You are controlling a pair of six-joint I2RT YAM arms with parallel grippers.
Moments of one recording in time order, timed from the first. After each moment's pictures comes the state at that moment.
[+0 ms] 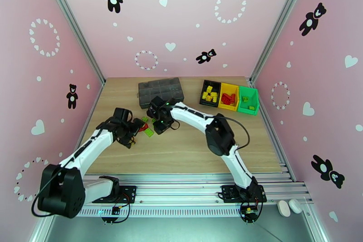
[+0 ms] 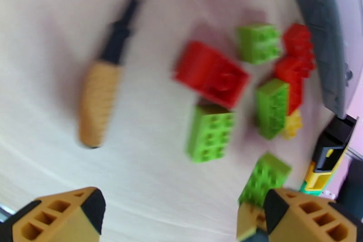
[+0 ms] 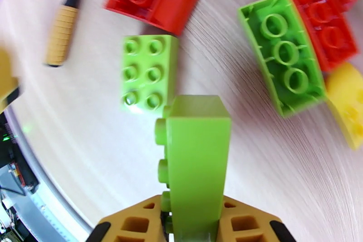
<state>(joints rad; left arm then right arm) -0.18 1.29 0.81 -0.62 0.24 -1.18 0.87 2.22 1.95 -1.00 -0.21 0.09</state>
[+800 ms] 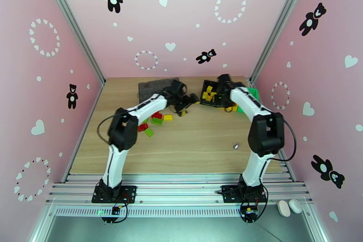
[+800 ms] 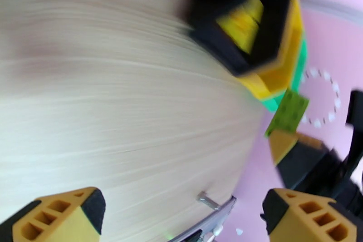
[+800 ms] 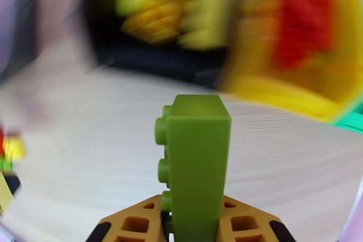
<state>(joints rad) -0.66 2.27 1.98 -0.56 0.50 -1.09 0.10 1.86 1.58 -0.92 0.10 0.24</state>
